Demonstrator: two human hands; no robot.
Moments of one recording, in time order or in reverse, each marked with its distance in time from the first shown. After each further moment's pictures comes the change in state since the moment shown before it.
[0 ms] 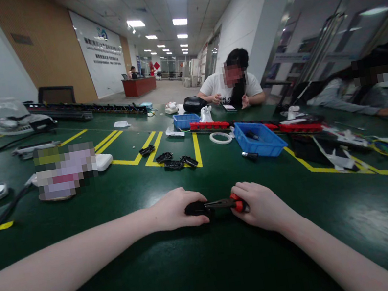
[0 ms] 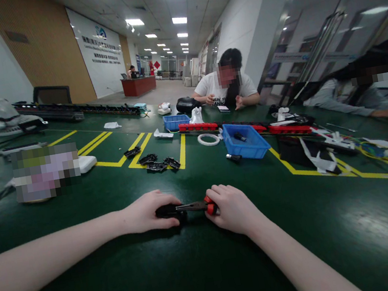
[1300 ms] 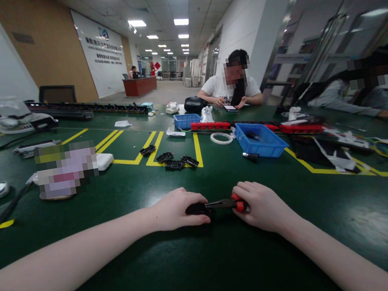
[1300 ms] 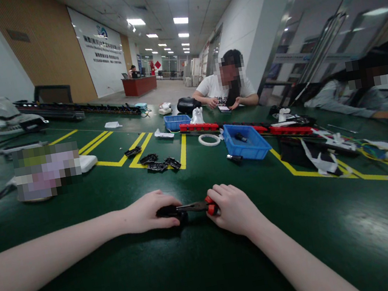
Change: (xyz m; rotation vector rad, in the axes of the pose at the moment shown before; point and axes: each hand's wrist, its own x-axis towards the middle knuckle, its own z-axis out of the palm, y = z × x) left_hand 0.001 0.003 -0.003 -0.003 -0.031 0.013; right_hand -0.001 0.001 0.002 -0.029 0.033 0.001
